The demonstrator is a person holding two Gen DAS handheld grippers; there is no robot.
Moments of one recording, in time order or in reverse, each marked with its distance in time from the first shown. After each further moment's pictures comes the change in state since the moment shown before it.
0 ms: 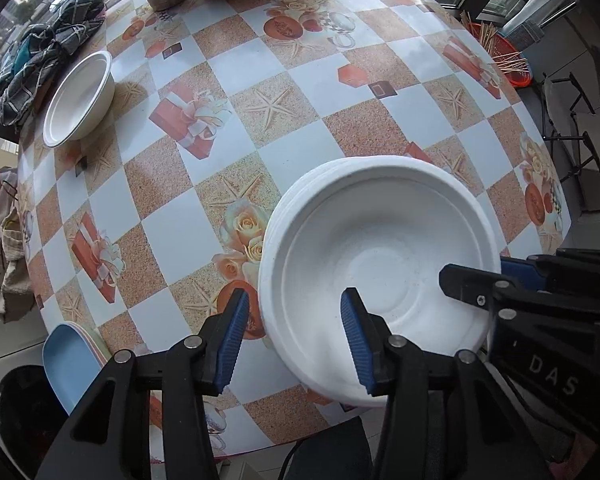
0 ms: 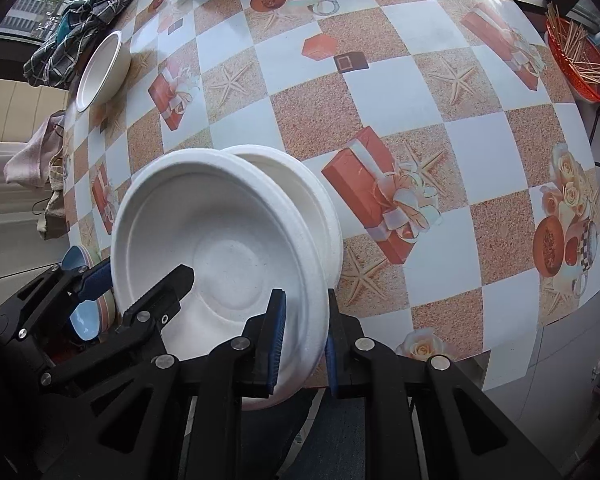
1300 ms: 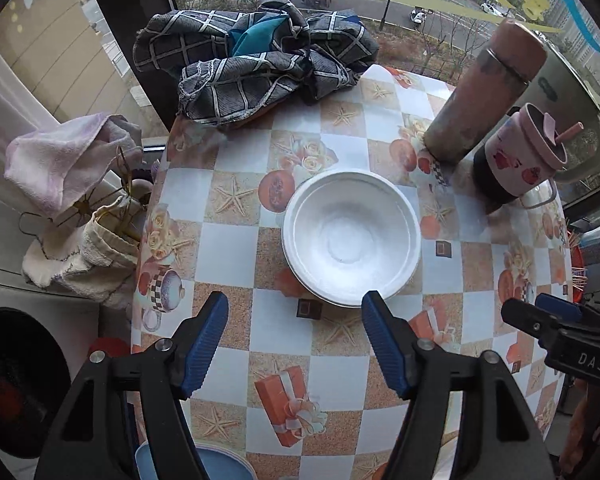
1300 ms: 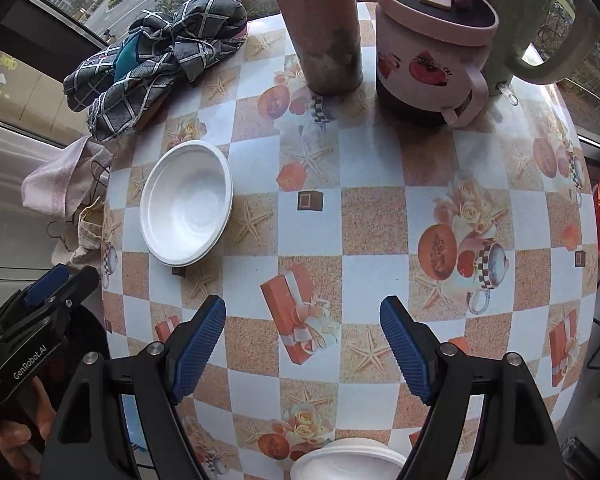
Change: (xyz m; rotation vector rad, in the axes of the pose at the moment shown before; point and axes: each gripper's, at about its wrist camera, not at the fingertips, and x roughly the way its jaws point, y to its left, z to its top) left arm -0.044 0.284 0.101 -0.559 -0.231 0.053; right arm -0.022 0.178 0.211 -0.280 -0.169 -0.039
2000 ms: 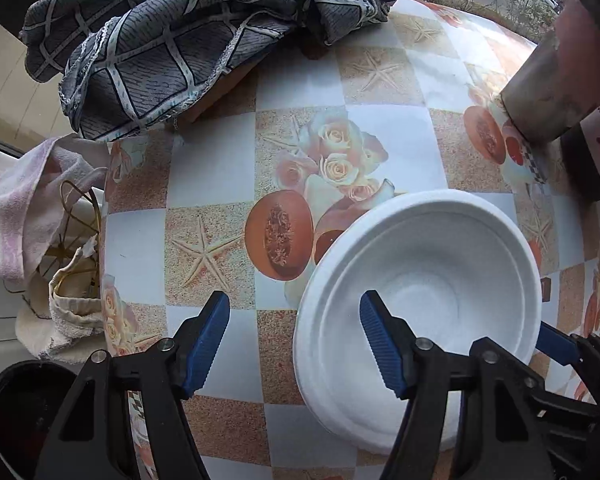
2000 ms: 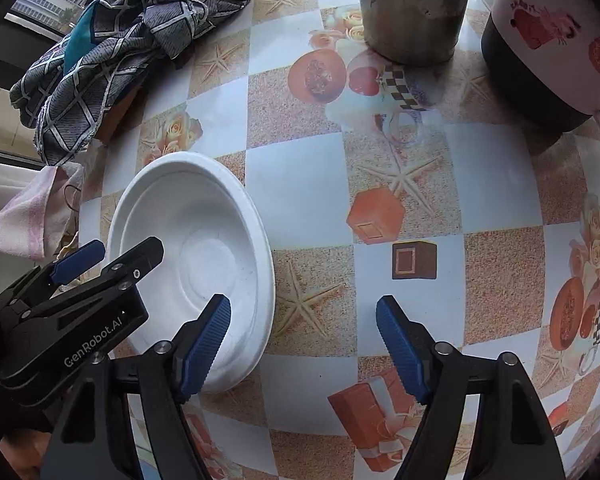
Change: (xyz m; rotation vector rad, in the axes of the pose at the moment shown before) left arm 0.130 -0.009 0.059 0.139 0.151 0.106; right arm 0.118 0.039 0.039 0.072 0.081 0.063
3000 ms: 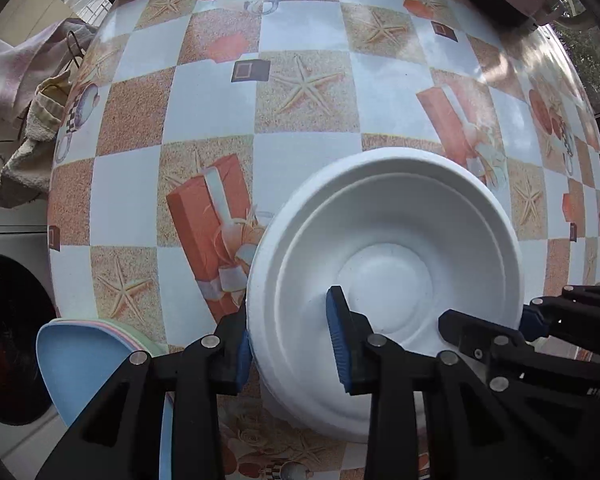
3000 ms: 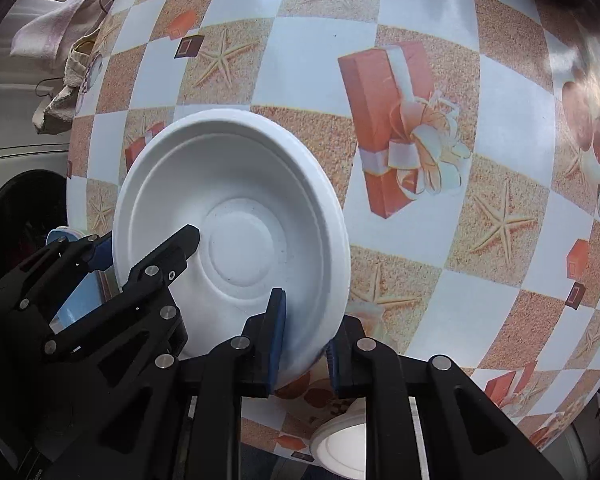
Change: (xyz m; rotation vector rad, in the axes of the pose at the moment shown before) left arm -0.035 -0.055 -0.222 -0.032 0.143 -0.092; right arm -0.003 -0.008 -0.173 -0.251 0.340 -0.058
